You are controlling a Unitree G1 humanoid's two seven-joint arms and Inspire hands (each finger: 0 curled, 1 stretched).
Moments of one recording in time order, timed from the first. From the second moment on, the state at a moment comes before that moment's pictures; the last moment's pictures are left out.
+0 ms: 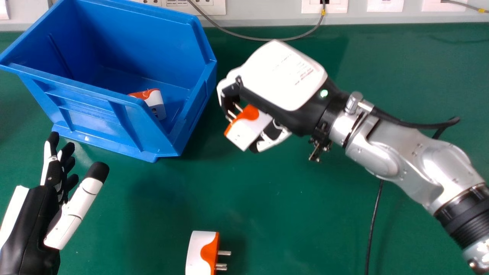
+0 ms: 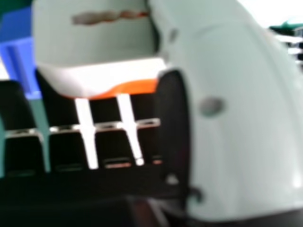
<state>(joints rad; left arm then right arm) 0.49 0.25 0.31 -0.29 -0.08 -0.07 -0.20 -0.70 -0.46 0.50 0.39 -0.90 -0.49 -0.11</state>
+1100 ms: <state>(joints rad) 0.50 0.25 0.32 -0.33 -0.08 0.00 -0.22 -1.23 -0.08 0.64 1.02 -1.03 -0.38 -0.38</state>
